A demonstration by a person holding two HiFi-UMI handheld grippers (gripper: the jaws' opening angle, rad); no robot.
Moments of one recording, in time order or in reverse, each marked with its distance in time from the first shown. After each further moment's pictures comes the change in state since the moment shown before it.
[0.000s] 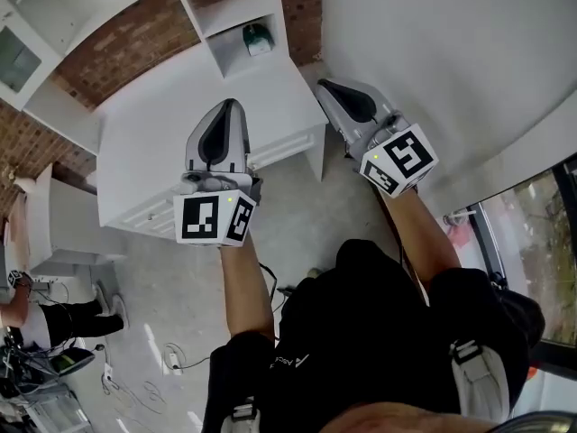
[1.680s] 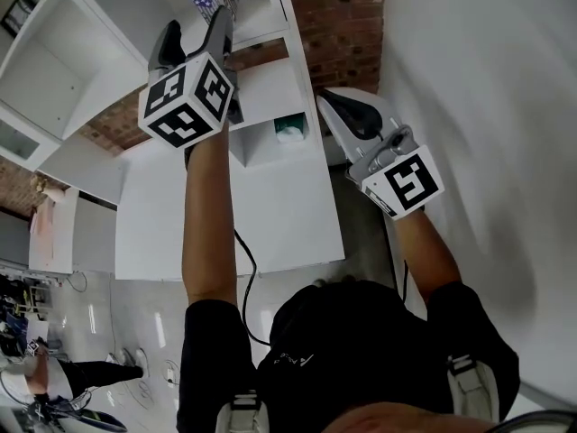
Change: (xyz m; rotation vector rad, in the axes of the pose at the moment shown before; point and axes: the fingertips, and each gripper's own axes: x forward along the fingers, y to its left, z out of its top) left arm 0.480 0.262 -0.012 0.158 0.041 0.397; right arm 0.268 -0.309 -0.050 -0.104 -0.169 0.155
